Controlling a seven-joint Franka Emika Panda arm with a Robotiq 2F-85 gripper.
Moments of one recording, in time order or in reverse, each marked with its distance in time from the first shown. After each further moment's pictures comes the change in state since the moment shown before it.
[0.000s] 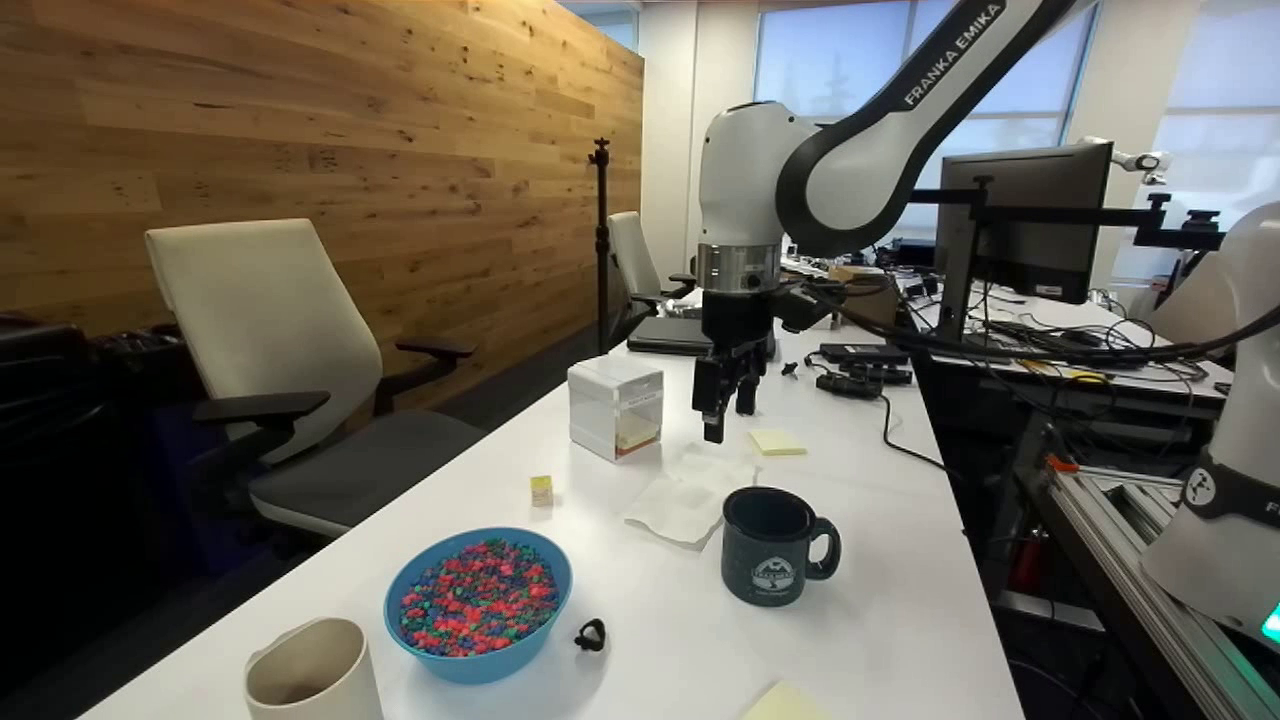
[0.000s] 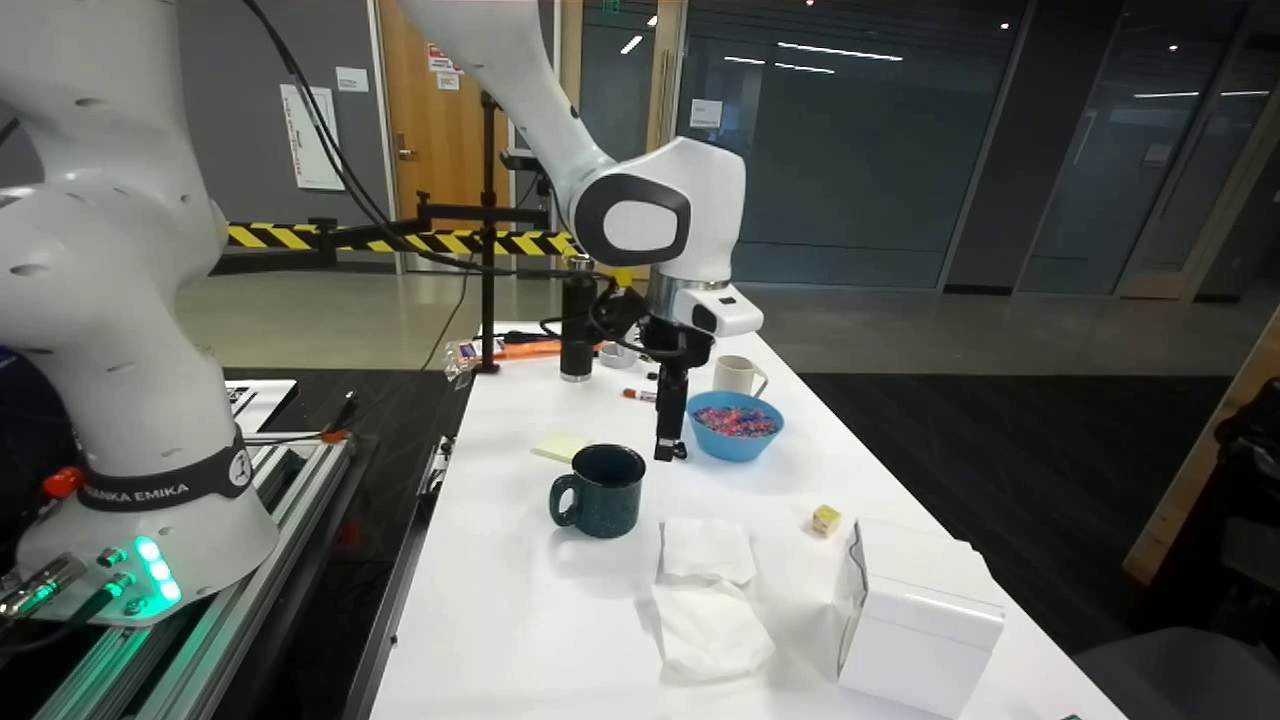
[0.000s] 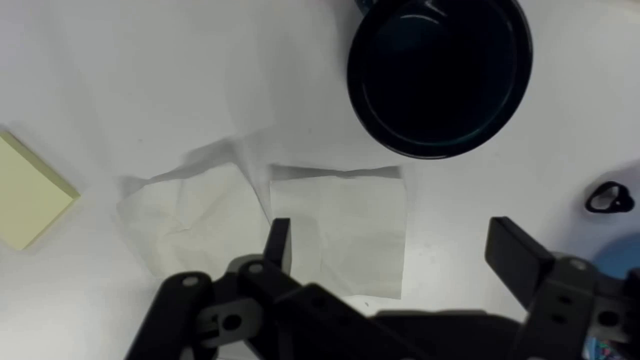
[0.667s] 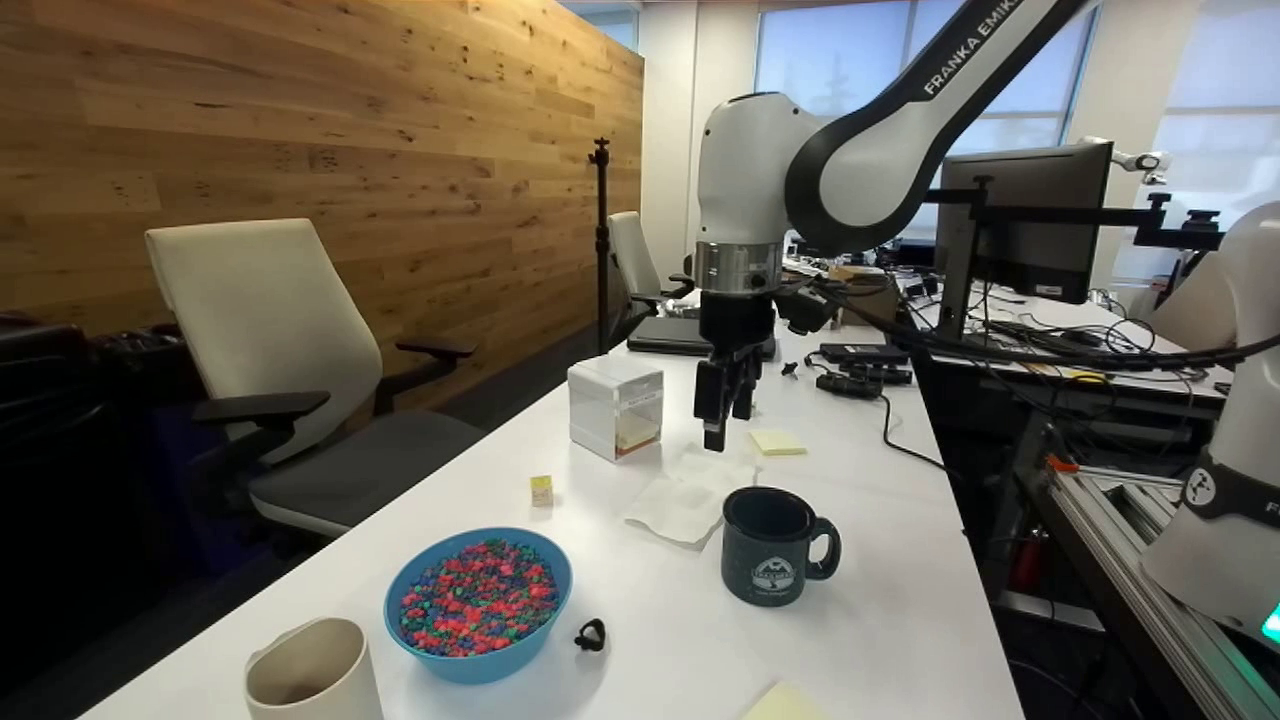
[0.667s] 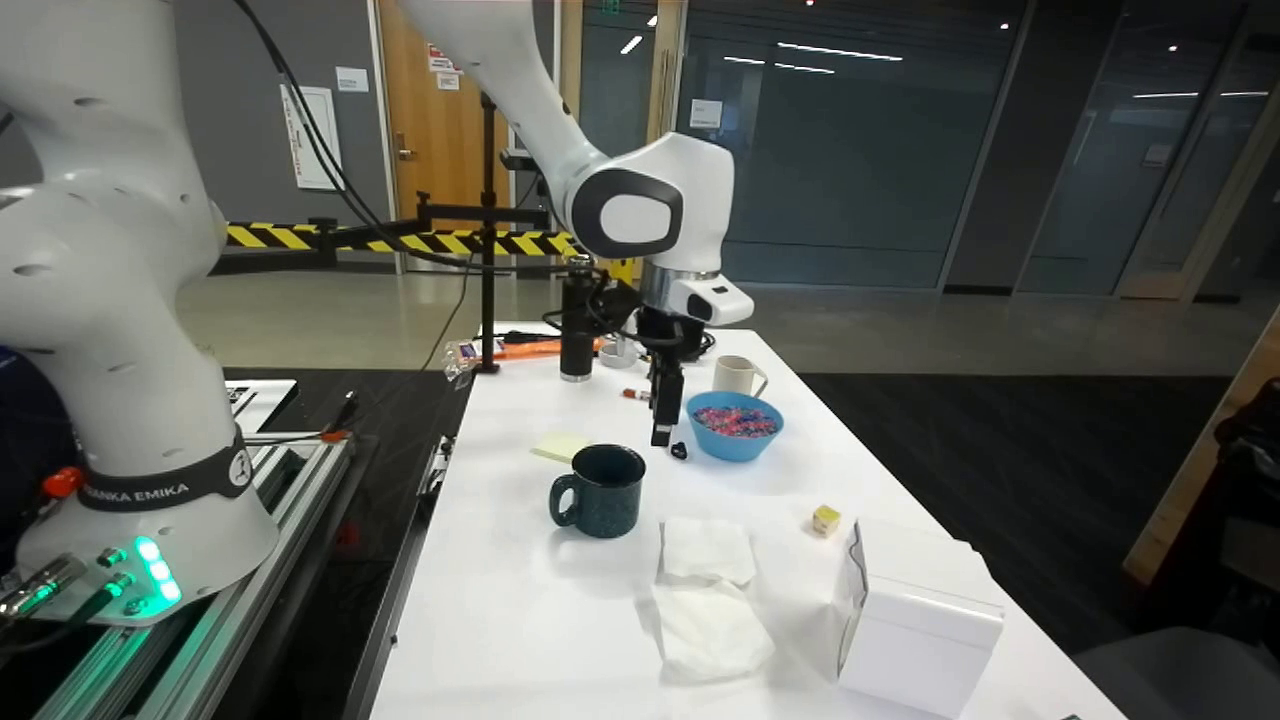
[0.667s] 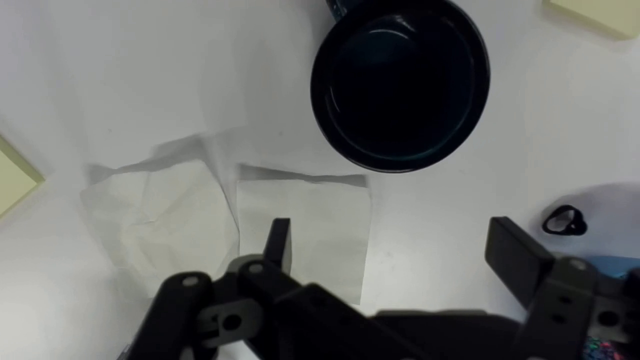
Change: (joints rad) arm 0.011 -0.011 0.038 -0.004 0.000 0.000 -0.032
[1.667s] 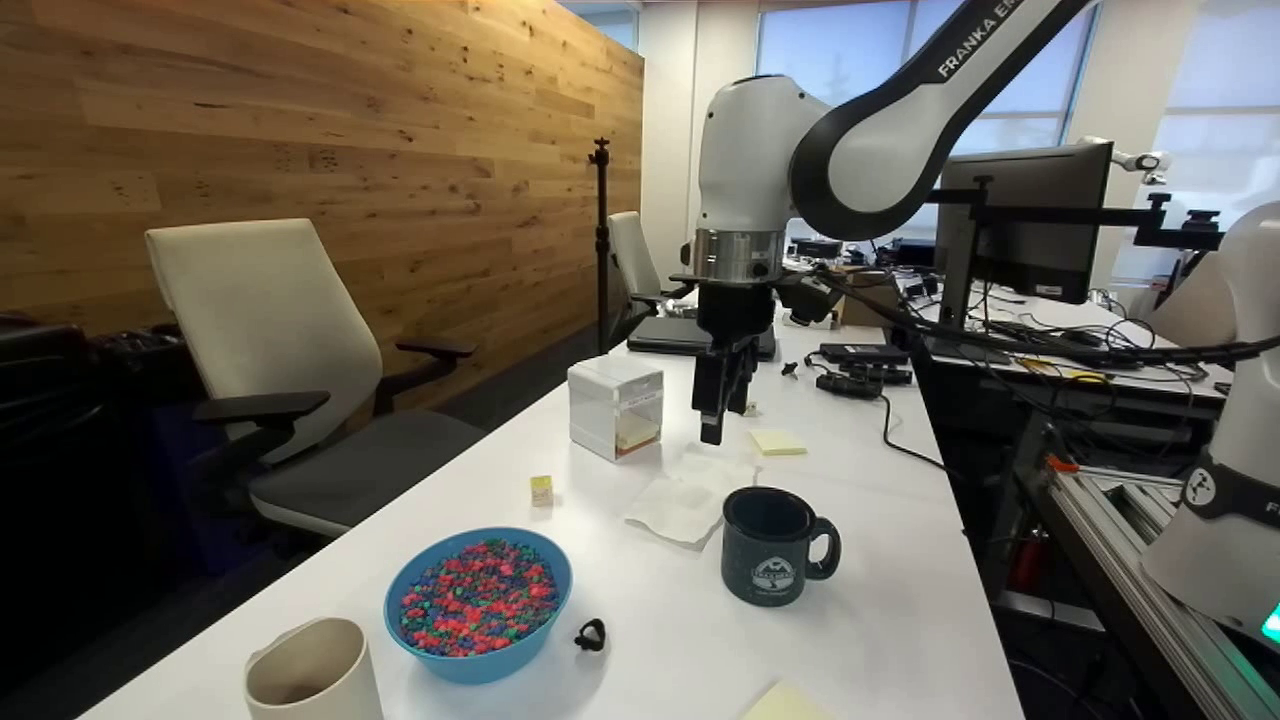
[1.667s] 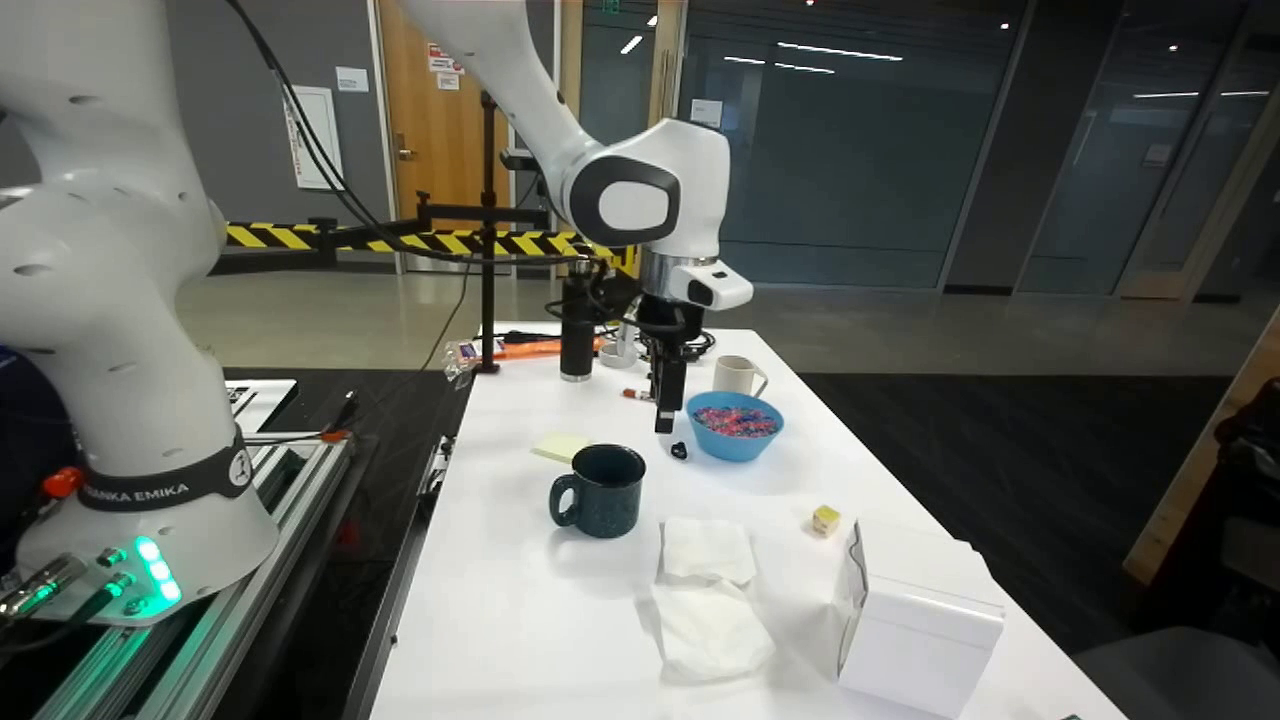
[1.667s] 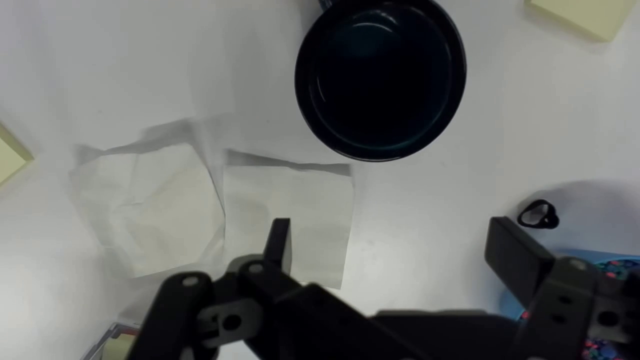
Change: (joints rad) arm 0.001 -0.024 0.017 0.000 0.000 0.000 -0.017
